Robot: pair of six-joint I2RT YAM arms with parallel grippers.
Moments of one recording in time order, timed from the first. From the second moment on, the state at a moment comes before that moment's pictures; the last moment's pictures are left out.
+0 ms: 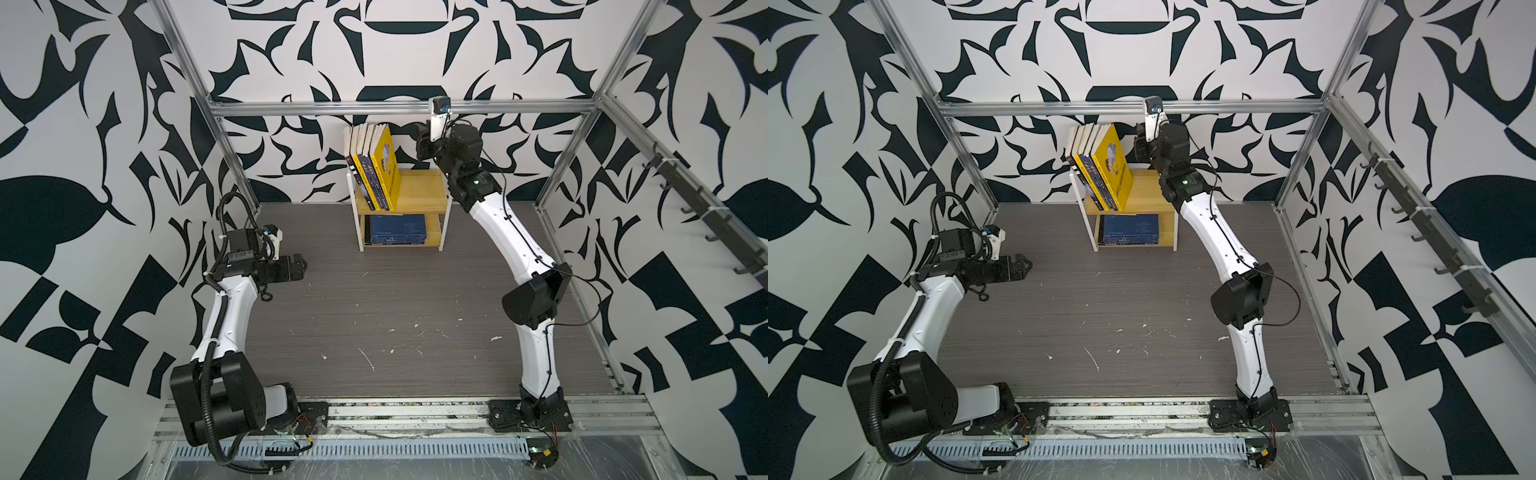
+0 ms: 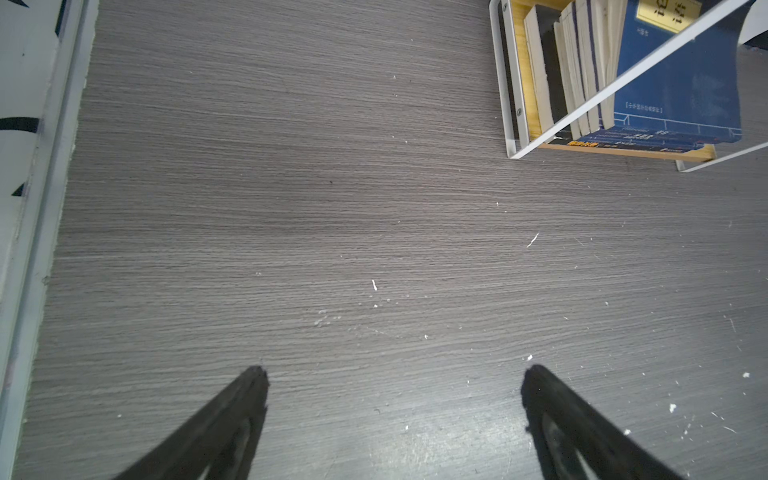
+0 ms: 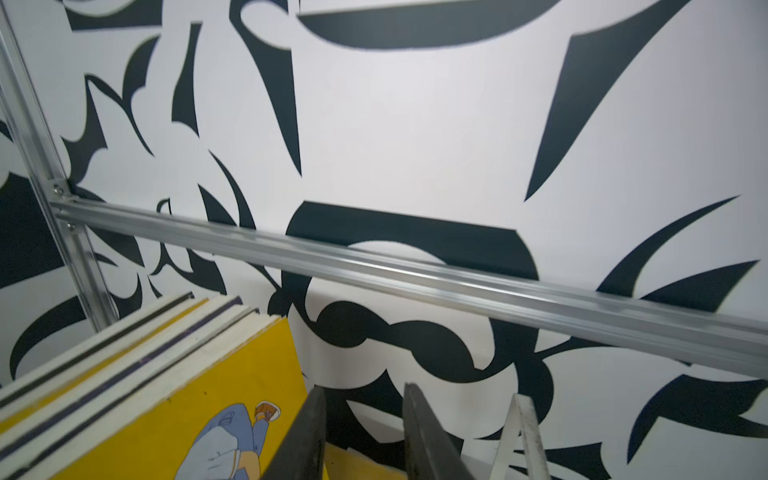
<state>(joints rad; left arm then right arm) 0.20 1.30 1.04 -0.66 0.35 0.09 0.47 2.09 2.36 -0.14 0.11 -0.06</state>
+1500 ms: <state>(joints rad) 0.14 1.41 0.47 0.39 0.31 0.01 0.09 0.98 0.57 0.09 0.27 -0.05</state>
